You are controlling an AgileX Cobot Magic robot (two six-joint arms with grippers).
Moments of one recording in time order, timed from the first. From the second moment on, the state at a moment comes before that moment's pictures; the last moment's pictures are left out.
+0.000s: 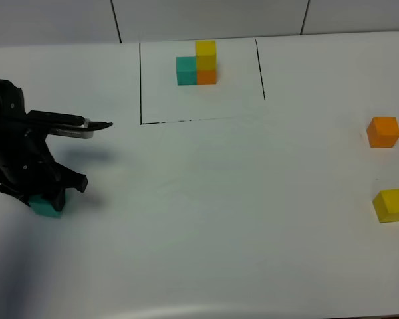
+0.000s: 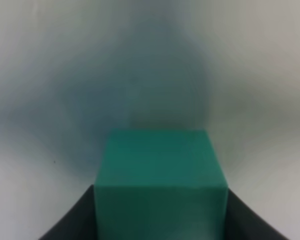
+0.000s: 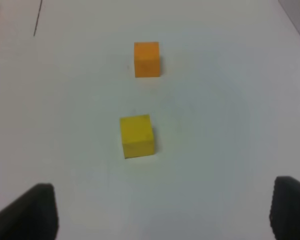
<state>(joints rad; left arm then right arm) -0.17 1.87 -1.03 0.05 0.78 0.06 0.05 0.00 -0.50 -0.06 1.07 0.07</state>
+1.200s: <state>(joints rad) -0.67 2.33 -1.98 0.12 1.19 0.82 0.05 0.00 -0.50 -0.06 1.07 0.07</state>
